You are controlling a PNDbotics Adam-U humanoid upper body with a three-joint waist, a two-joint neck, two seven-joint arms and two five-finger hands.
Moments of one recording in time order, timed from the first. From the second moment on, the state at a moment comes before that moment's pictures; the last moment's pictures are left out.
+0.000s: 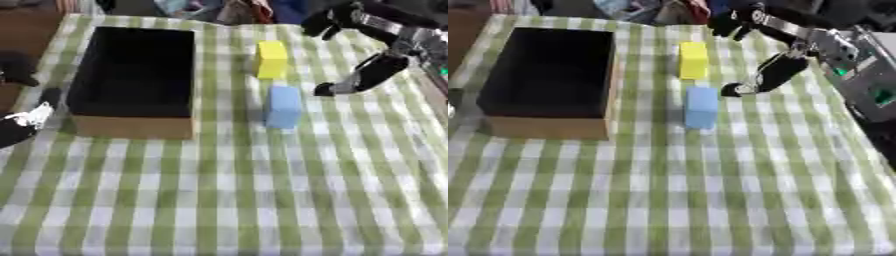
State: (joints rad) left arm -0.27 0.42 0.06 -1.81 -0.18 -0.07 -0.08; right arm -0.75 -0.70 0.33 -1.48 0.19 -0.15 0.47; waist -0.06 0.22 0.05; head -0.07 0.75
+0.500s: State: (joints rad) left arm -0.28 0.42 0.05 -1.81 -0.18 -0.08 -0.08; right arm -0.78 -0.62 0.35 -1.35 0.23 -0.17 0.48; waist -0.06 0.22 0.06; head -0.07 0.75
